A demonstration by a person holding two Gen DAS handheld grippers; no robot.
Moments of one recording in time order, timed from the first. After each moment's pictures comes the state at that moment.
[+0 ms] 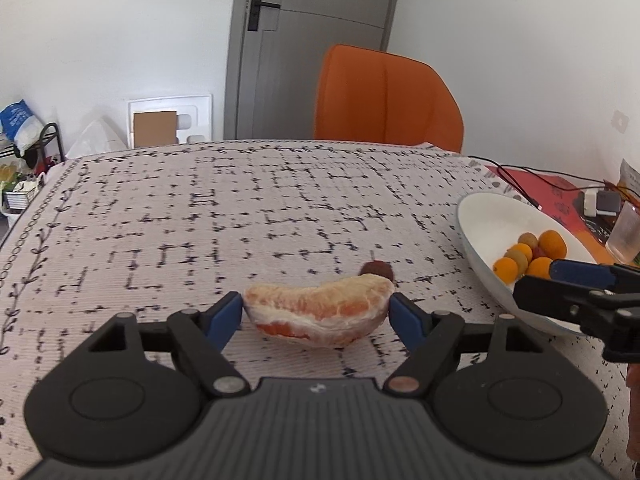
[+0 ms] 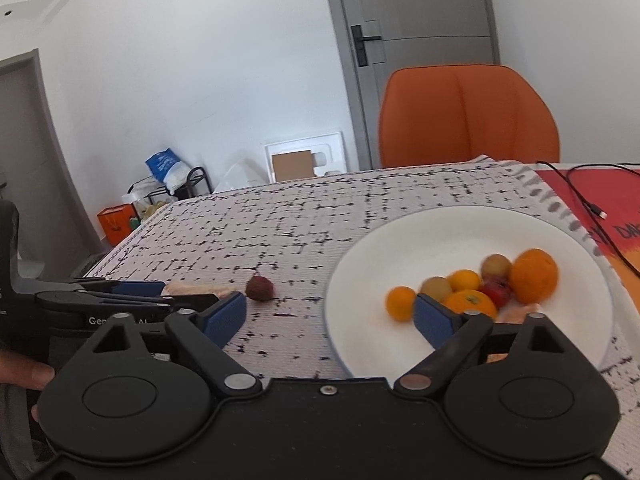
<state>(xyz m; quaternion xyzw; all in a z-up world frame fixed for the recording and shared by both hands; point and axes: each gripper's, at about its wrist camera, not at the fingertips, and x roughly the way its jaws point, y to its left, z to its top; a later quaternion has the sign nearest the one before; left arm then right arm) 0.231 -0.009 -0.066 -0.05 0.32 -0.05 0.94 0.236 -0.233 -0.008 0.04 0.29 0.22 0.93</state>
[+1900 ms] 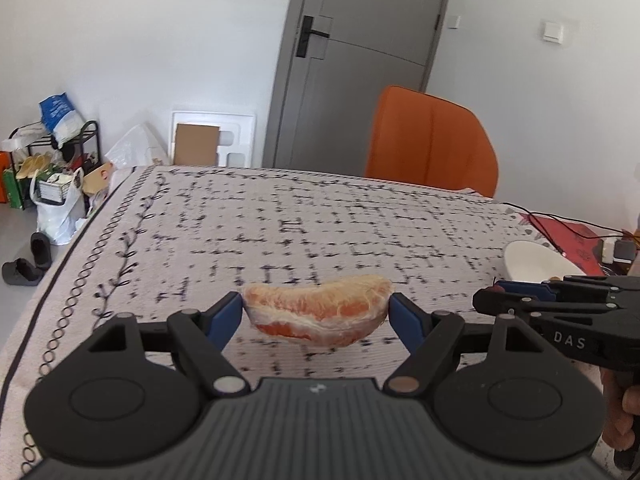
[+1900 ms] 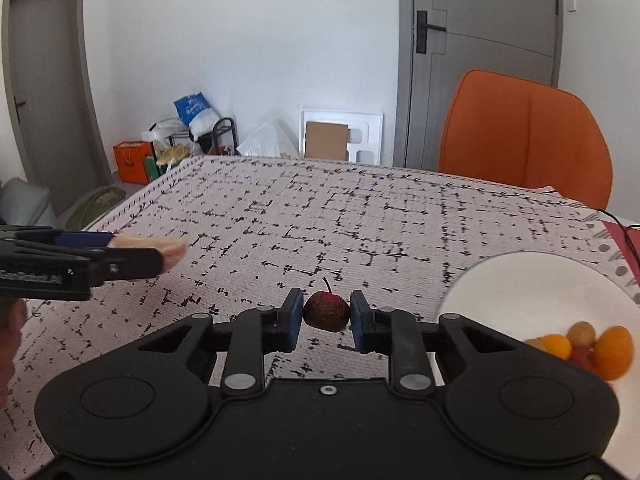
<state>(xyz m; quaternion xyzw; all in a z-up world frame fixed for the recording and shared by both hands) 0.205 0.051 -0.046 -0.09 0.28 -0.01 0.96 0.256 -0.157 -0.002 -0.06 0.31 0.26 0.91</state>
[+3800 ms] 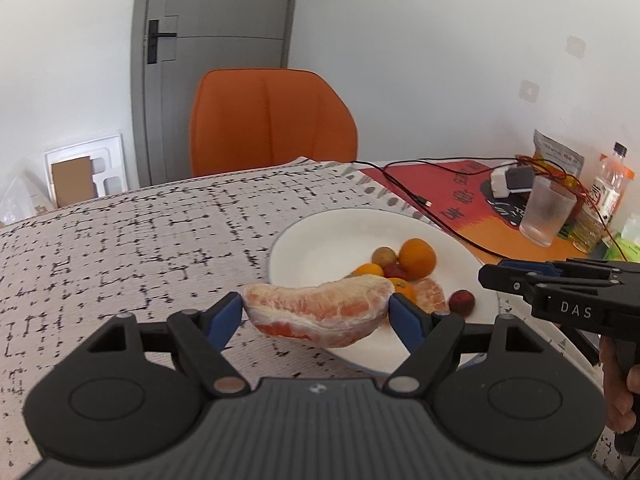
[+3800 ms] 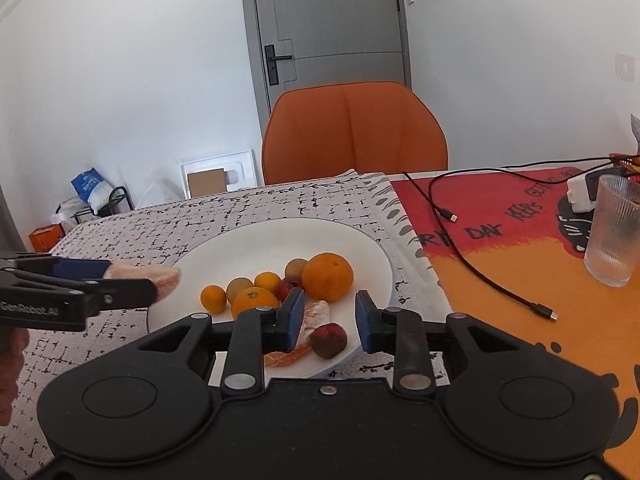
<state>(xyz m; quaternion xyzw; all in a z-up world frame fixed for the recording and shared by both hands) 0.233 -0.130 -0.037 0.00 0.29 -0.17 0.94 0.216 -0.349 -0.001 0.04 0.27 0.10 0.96</state>
